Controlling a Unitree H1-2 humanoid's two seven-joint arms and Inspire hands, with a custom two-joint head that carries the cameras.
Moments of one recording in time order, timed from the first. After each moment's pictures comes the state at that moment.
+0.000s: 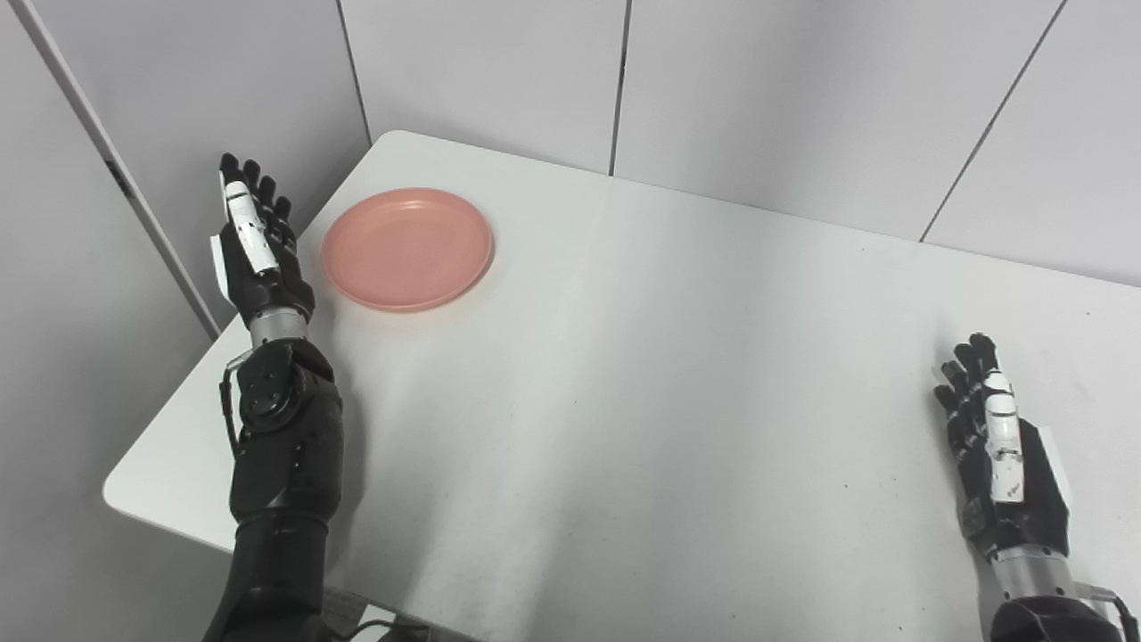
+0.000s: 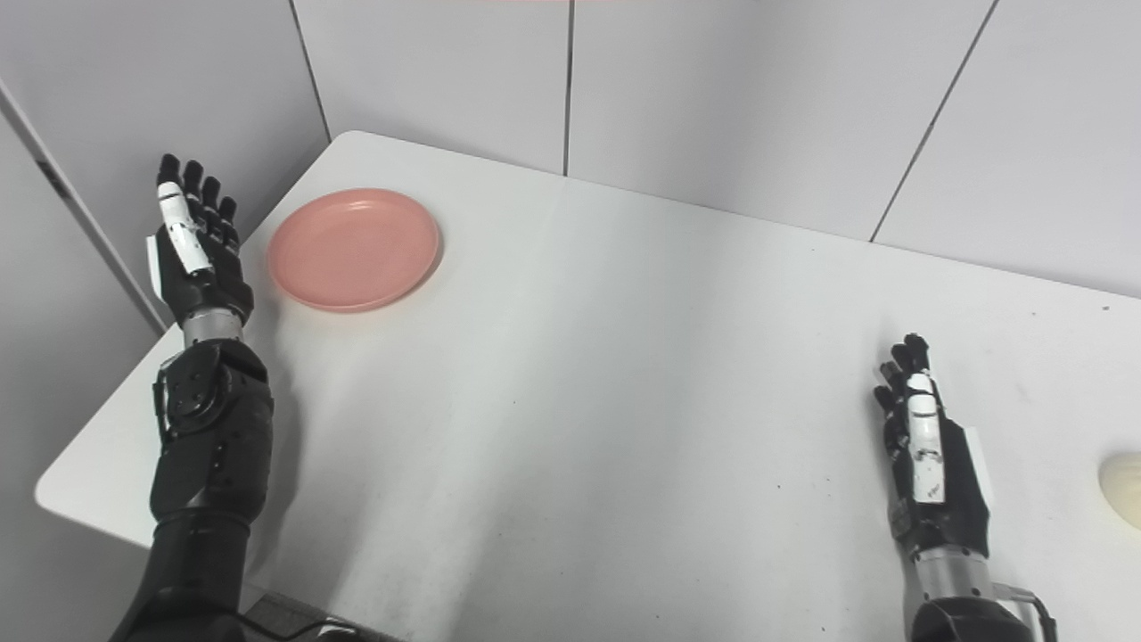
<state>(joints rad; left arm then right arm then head) -0.37 0.19 0.46 0.31 -0.36 -0.17 0.19 -0.17 -0.18 -0.08 0.12 0.19 -0.03 0.18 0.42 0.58</state>
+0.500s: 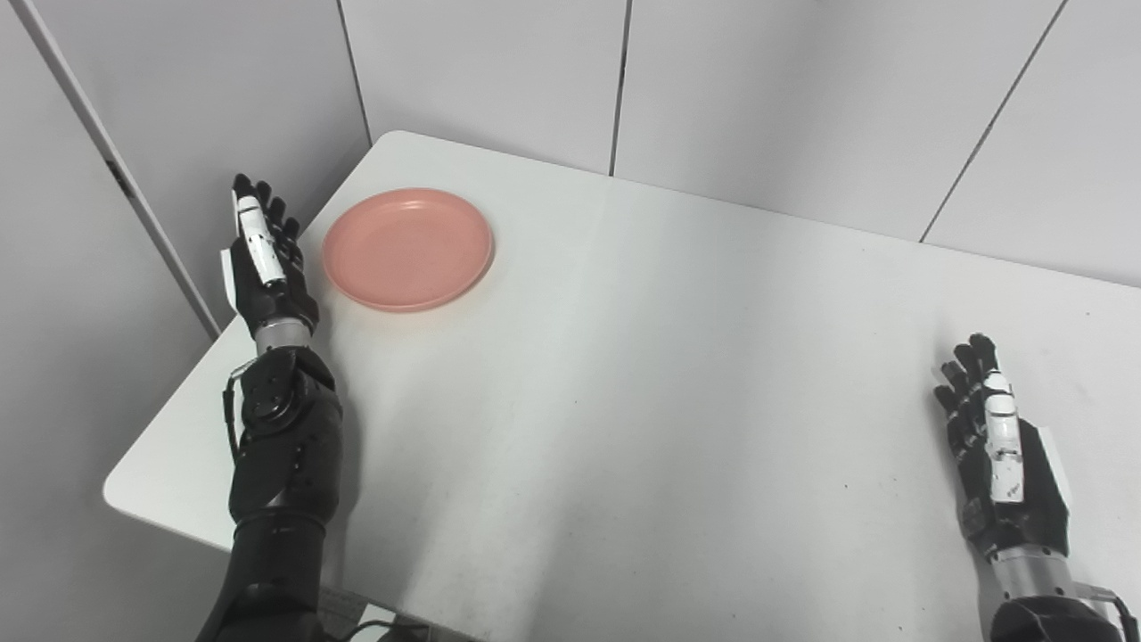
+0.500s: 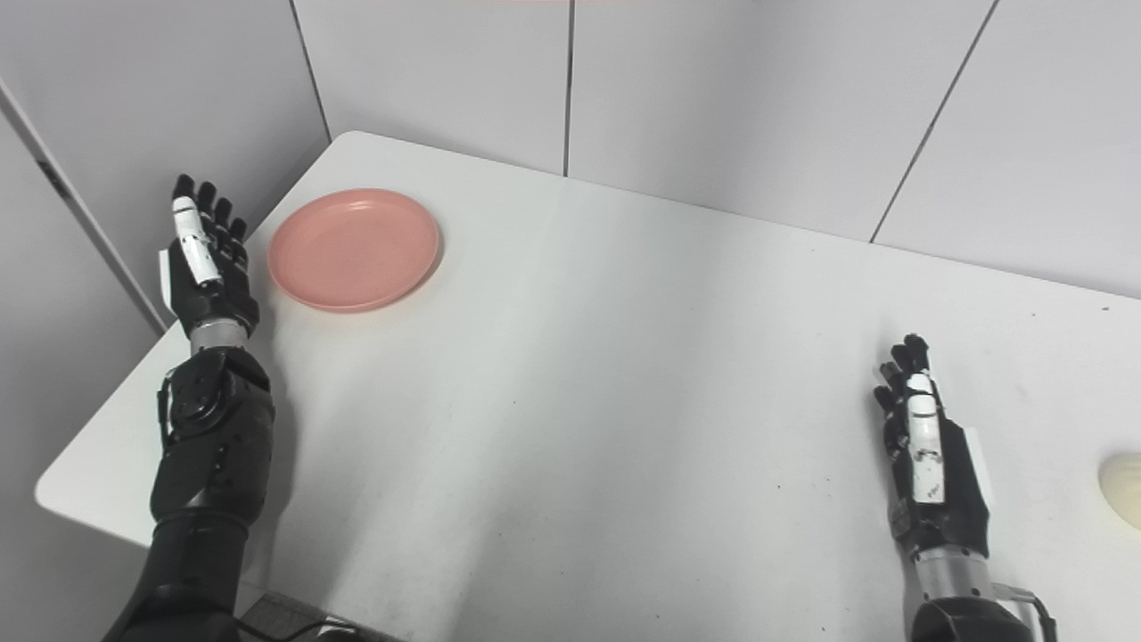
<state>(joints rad) -0.37 0.19 0.45 0.37 -0.36 -0.14 0.19 -0.17 -0.18 -0.08 0.12 0.19 -0.03 0.18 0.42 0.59</state>
